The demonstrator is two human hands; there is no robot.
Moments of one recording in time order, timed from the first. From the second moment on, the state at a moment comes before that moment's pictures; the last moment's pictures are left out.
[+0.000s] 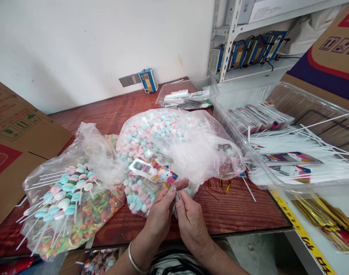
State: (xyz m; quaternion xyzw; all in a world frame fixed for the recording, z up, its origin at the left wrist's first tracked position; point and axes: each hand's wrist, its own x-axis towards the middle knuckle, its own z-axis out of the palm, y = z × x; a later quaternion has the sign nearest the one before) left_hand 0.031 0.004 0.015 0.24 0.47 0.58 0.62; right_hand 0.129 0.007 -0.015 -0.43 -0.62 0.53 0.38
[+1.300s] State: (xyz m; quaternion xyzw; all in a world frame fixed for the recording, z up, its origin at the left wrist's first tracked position) left_hand 0.012 0.009 0.007 0.12 0.45 0.68 0.57; right_hand 0.132 0.017 -0.015 -0.41 -0.75 0.39 0.35
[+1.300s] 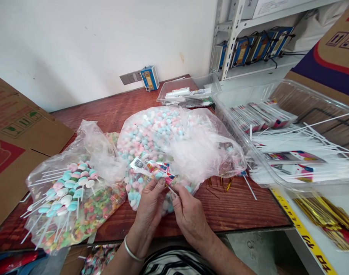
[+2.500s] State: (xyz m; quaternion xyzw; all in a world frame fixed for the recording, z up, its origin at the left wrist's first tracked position) left_hand -0.010 -0.003 0.002 0.35 0.52 0.58 0.52; right_hand 0.200 0.025 -0.026 -0.57 -0.74 0.20 0.29
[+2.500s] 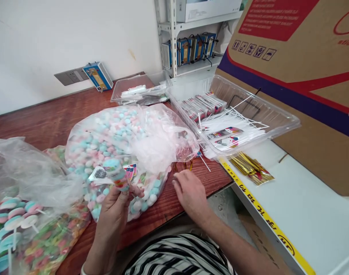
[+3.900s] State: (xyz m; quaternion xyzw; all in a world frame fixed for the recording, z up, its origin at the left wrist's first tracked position) left_hand -0.017 -0.022 -0.003 0.65 0.63 0.42 -0.01; right_hand 0.107 0.010 -0.004 -0.45 -0.64 0.48 0.39
